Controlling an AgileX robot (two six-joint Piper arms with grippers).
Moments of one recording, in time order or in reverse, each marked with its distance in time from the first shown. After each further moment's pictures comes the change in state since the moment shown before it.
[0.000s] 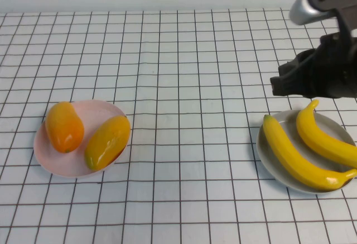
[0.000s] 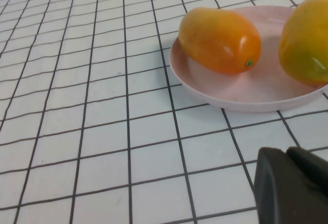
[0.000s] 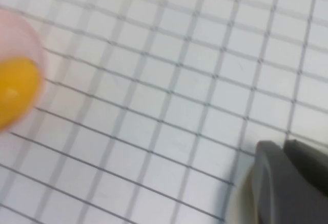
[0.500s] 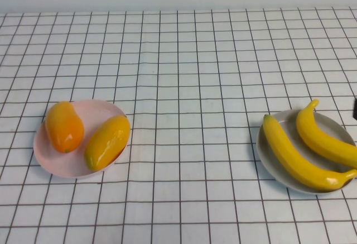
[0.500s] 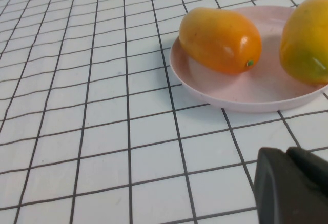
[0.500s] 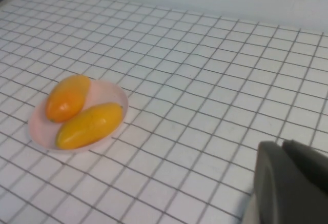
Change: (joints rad) right arm 0.103 -0.596 0.356 0.001 -0.130 -0.001; left arm 0.000 0.000 0.000 0.000 0.000 0.000
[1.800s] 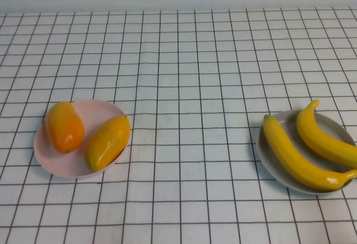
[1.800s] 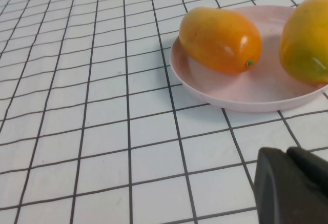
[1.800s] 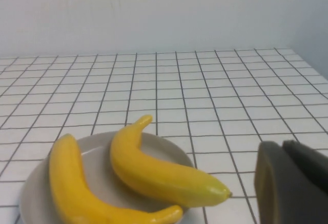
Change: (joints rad) right arm -0.625 -0.700 0.776 0.126 -0.312 -0.195; left arm 0.000 -0.001 0.000 0.000 0.000 0.000
